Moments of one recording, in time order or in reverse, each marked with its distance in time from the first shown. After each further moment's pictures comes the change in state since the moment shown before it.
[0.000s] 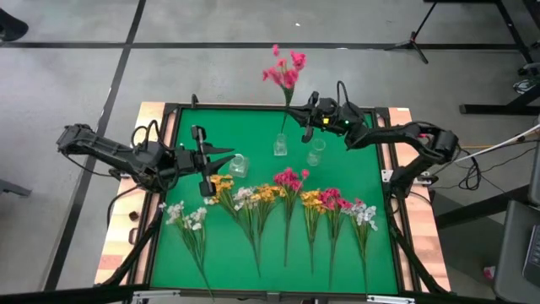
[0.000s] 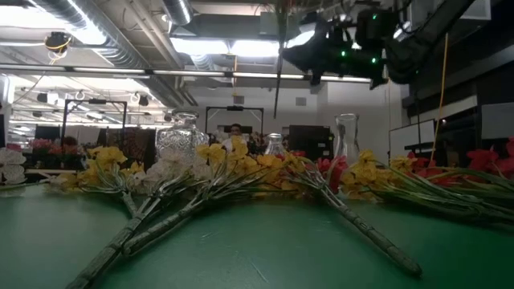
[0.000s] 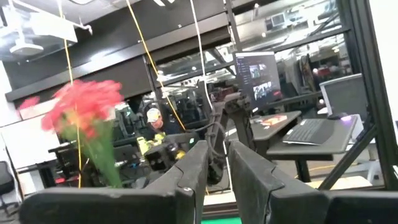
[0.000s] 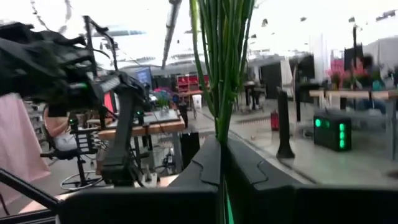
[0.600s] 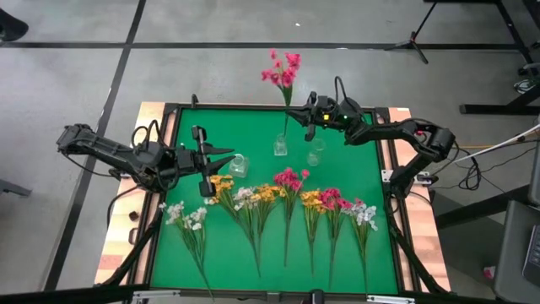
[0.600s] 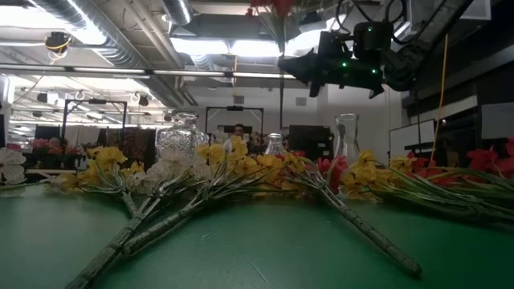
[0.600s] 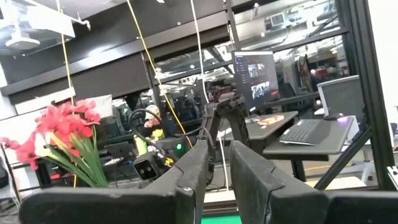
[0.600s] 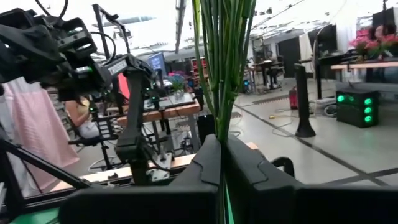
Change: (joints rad) left arm 0.000 0.000 0.000 -0.011 0.000 -0.027; right arm -0.069 0.035 0.000 -0.022 -0.149 0.048
